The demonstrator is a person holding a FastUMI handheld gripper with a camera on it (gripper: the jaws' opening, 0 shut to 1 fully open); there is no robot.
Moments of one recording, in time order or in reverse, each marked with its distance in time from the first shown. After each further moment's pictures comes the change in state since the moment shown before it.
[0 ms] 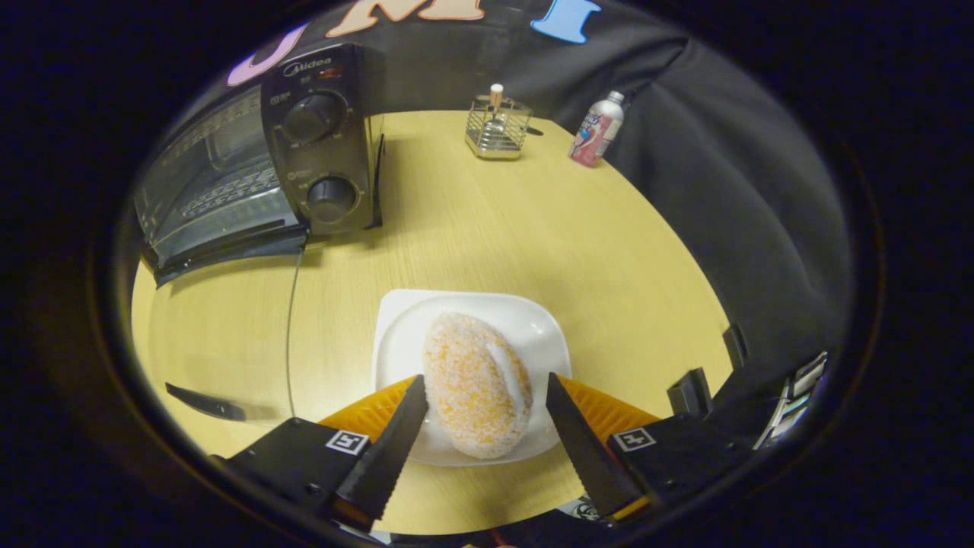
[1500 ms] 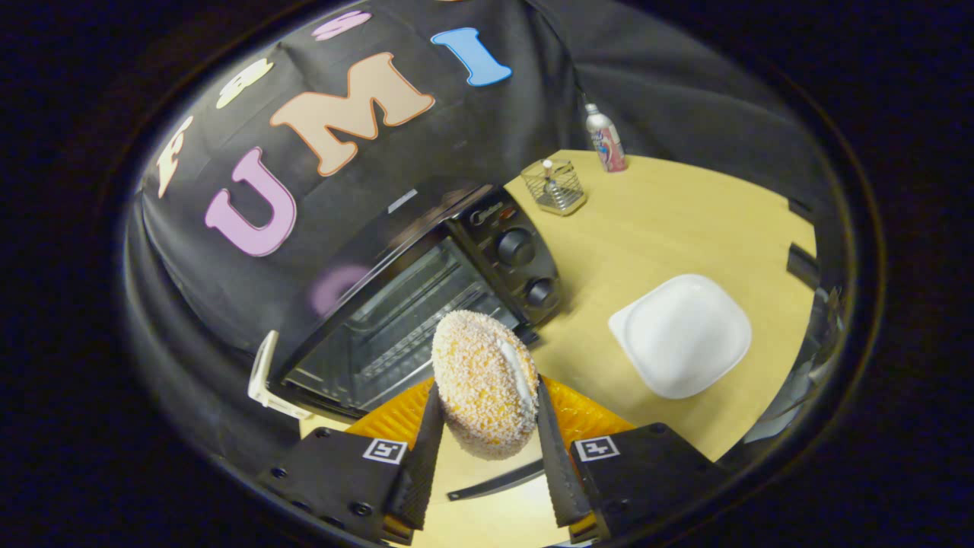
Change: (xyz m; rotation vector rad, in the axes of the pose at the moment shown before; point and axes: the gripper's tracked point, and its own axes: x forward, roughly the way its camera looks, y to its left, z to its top) arm -0.122 0.182 0.080 0.648 -0.227 0.435
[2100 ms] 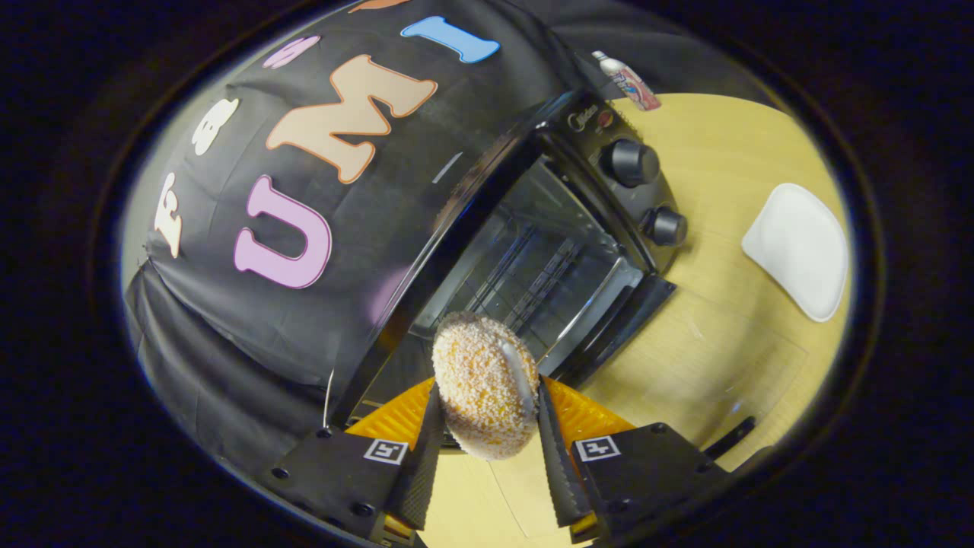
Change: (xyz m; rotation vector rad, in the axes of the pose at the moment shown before) arm 0.069 0.086 -0.030 0.192 0.056 0.197
